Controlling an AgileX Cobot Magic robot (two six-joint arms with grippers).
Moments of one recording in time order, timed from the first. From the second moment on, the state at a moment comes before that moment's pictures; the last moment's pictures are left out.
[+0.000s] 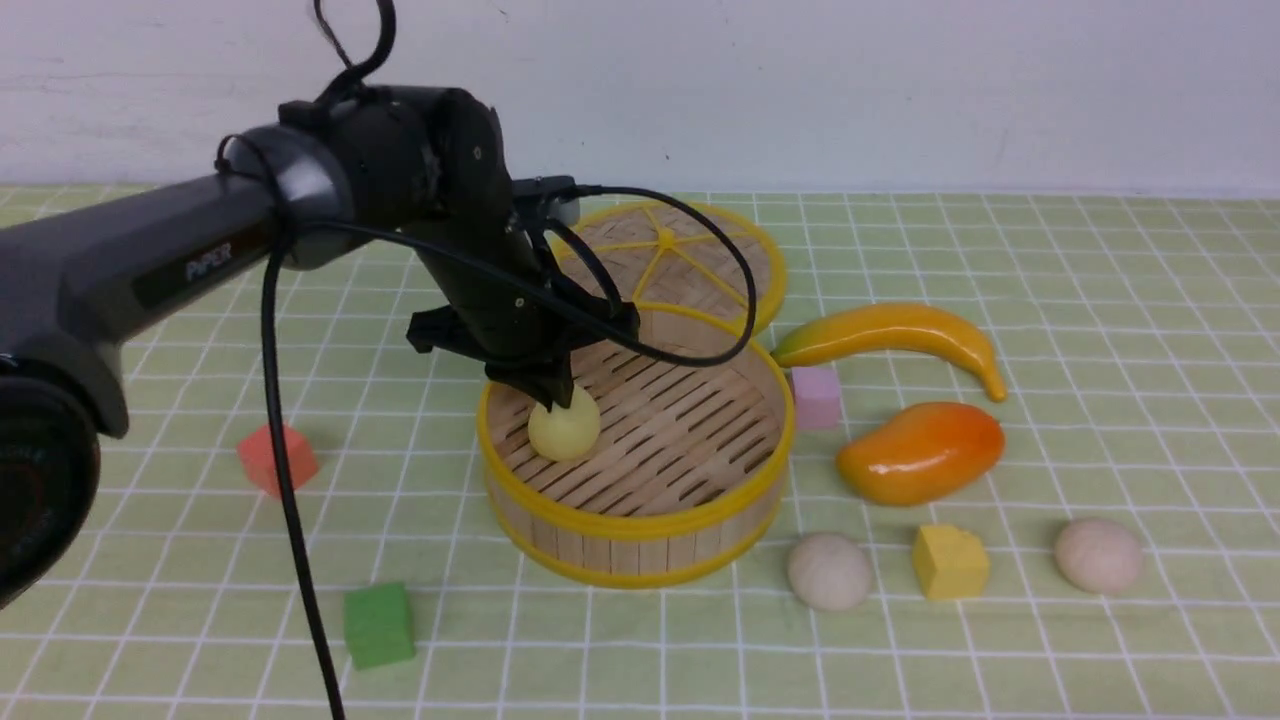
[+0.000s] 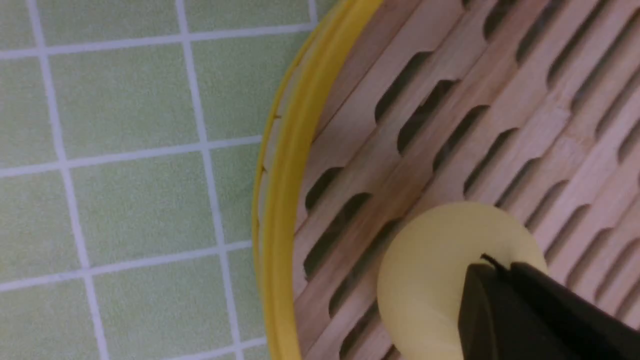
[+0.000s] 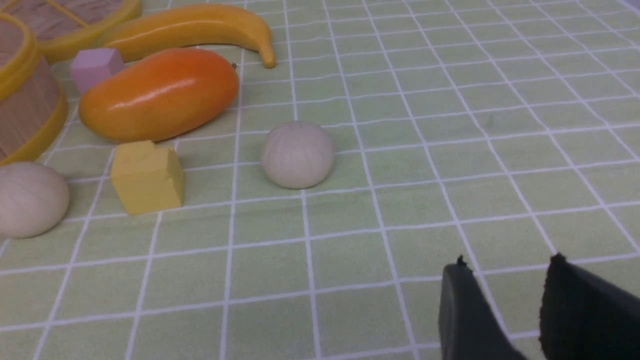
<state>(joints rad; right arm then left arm) -0.09 -0.01 0.02 -0.04 0.39 0.10 -0.39 2.12 -1.81 -0.14 0.91 -0.21</state>
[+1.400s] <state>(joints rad) -0.09 -0.01 0.02 -0.04 0.39 0.10 -0.39 0.72 -1.06 -0.23 1.16 -0.18</state>
